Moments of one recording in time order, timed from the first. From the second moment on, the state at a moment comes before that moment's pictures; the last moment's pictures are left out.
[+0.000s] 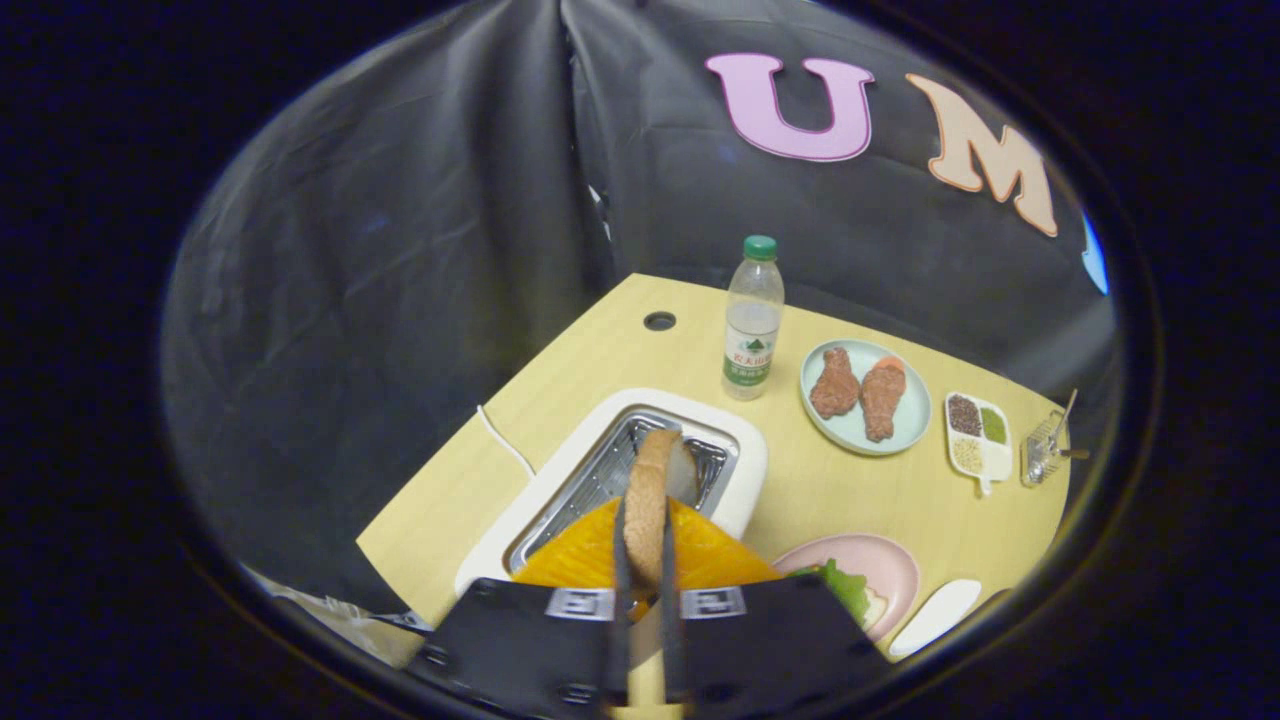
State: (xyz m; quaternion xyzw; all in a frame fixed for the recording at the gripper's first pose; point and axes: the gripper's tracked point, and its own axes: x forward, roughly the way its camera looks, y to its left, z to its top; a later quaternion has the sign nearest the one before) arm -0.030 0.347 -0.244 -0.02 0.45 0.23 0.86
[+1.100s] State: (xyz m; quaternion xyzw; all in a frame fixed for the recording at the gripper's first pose) arm -0.025 0.233 -0.183 0.08 0.37 0.21 0.90
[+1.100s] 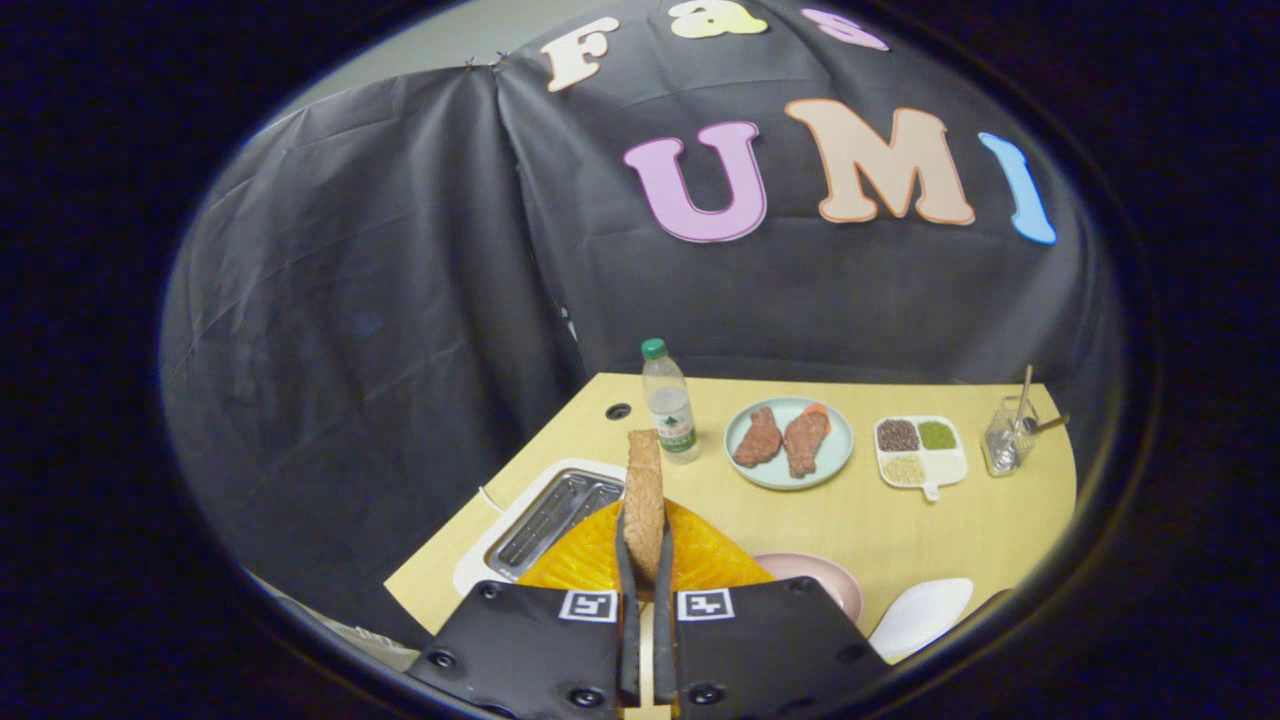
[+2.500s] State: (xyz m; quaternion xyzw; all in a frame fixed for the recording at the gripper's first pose) arm -0.078 0.100 -0.350 0.13 0.48 0.10 0.86
